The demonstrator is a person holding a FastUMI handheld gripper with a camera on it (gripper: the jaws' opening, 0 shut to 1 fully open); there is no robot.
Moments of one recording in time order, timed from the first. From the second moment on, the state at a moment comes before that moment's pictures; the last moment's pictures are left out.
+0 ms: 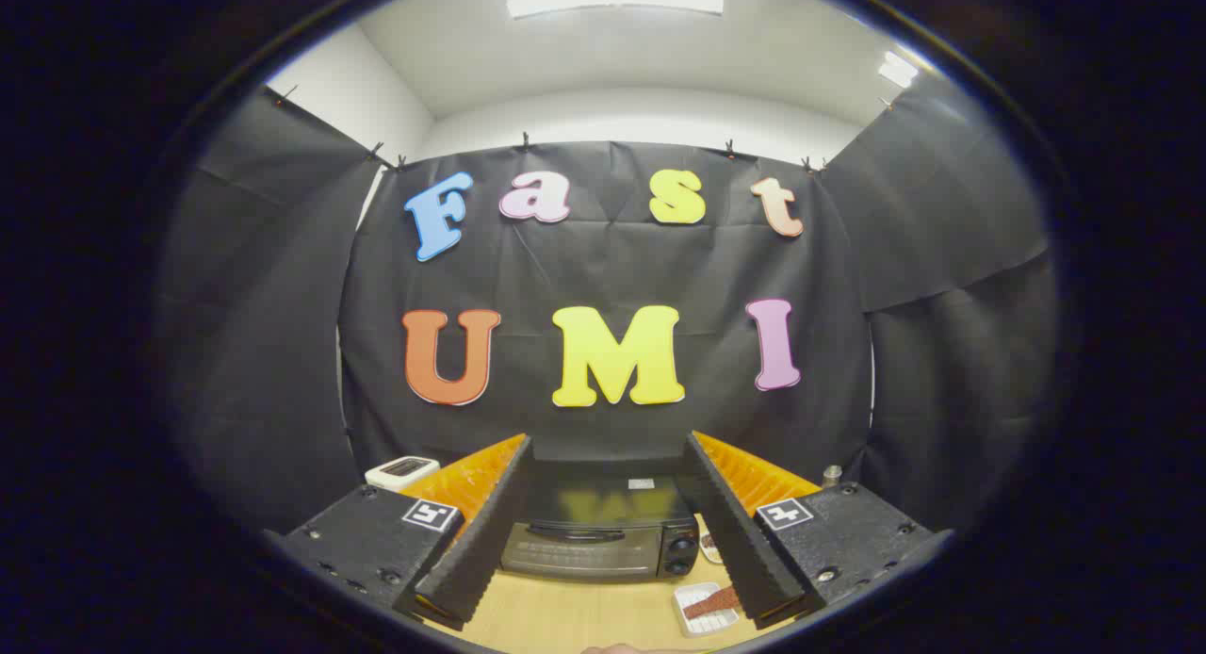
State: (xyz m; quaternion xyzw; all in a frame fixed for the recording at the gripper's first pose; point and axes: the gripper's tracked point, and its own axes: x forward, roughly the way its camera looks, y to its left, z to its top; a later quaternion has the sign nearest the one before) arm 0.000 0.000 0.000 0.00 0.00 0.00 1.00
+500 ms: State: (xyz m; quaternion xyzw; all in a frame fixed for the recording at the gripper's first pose) arm 0.006 0.003 -0.017 0.02 0.04 0.00 1.00
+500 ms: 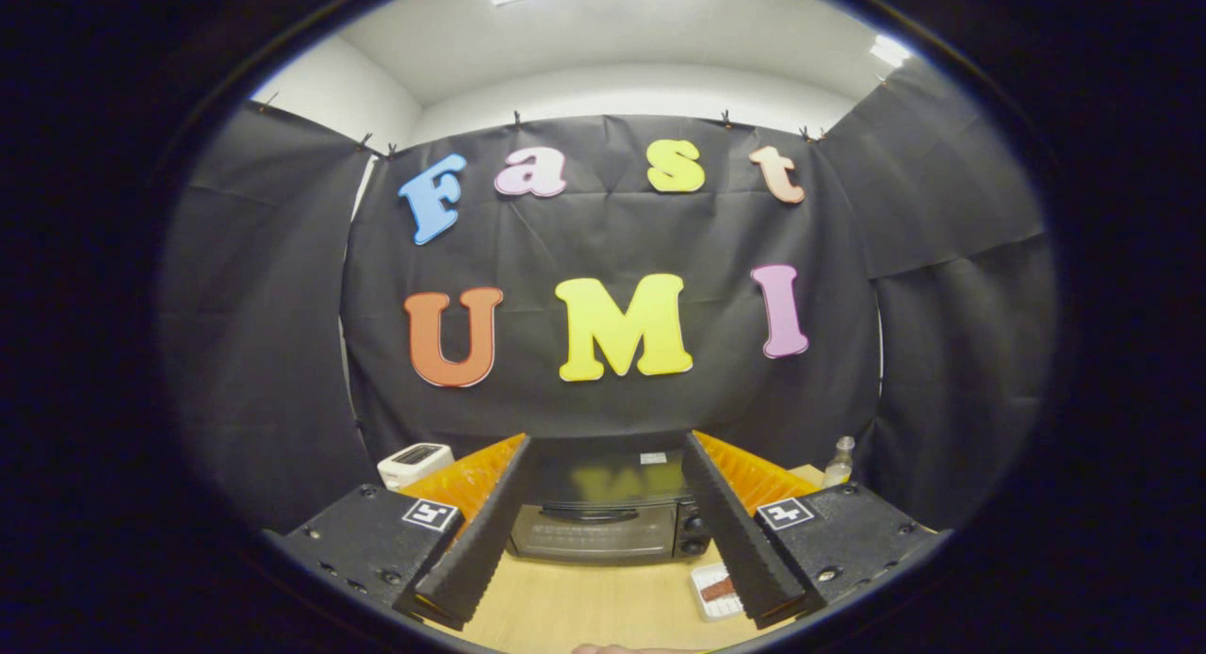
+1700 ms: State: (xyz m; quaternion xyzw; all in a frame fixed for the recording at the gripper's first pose) arm 0.206 0.032 -0.219 0.00 0.25 0.00 0.97
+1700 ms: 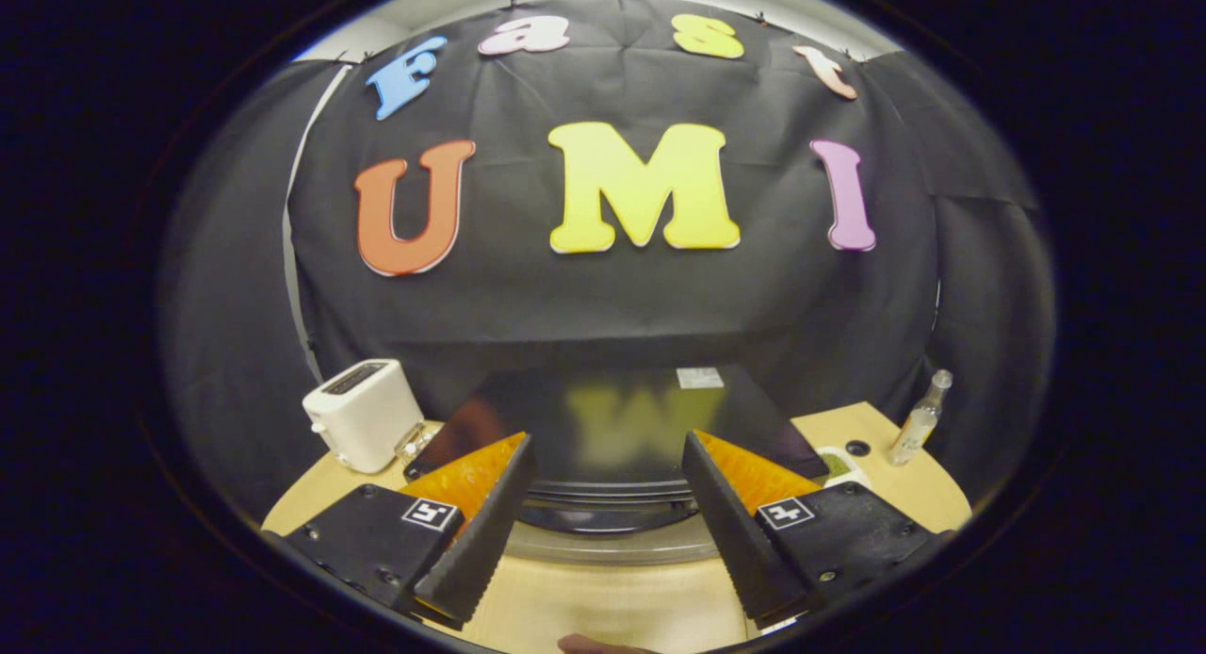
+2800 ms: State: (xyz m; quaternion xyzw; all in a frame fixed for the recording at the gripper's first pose) arm 0.139 0.022 -0.245 -0.01 0.25 -0.01 0.97
